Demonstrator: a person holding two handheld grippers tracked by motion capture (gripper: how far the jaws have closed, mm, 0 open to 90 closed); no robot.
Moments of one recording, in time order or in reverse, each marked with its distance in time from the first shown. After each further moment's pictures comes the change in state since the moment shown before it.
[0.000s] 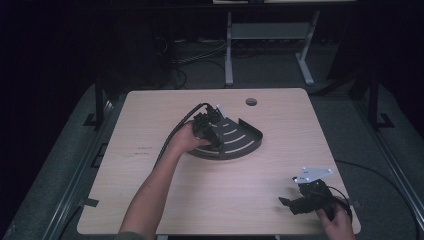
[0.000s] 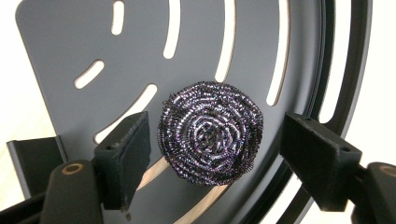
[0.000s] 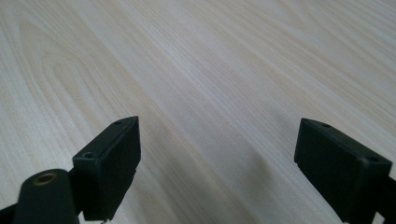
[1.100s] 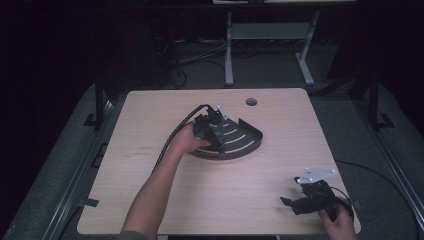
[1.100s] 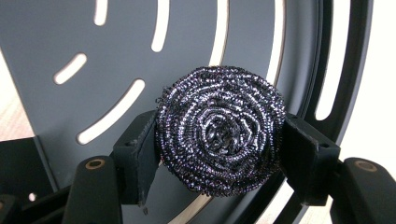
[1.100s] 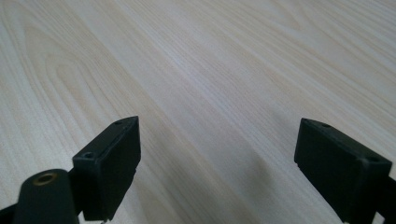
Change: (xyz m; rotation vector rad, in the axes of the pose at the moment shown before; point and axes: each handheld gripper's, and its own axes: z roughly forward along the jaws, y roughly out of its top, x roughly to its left) left arm 0.000 0.000 0.009 0.033 -0.037 -0.002; right arm -0.003 -0.004 -0.003 -0.023 0.010 0.011
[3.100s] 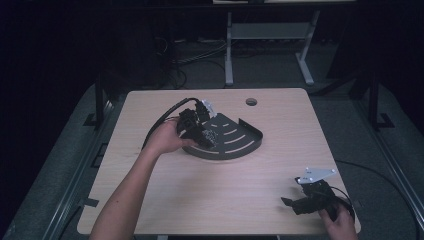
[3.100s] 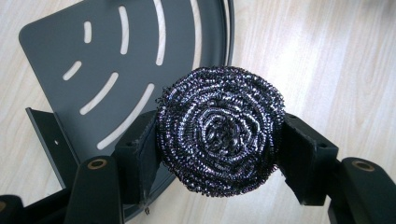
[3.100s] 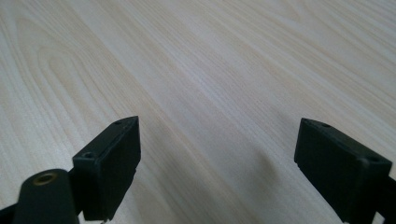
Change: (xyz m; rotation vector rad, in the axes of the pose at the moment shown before) left arm -0.036 -0.024 -0.087 -0.066 -0.033 0.134; right arm -0.003 -0.003 0.002 0.017 0.003 0.004
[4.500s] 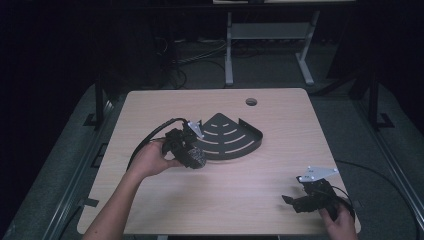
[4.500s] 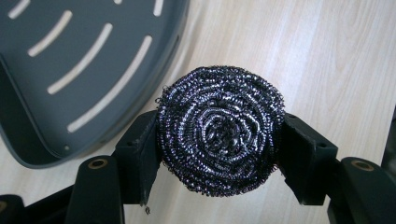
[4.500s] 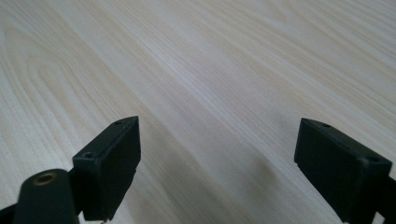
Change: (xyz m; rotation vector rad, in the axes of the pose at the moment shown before) left arm -0.036 -0.051 0.000 0.021 -0.003 0.002; right arm -0.003 0.000 -0.001 -0.009 -0.024 0.034
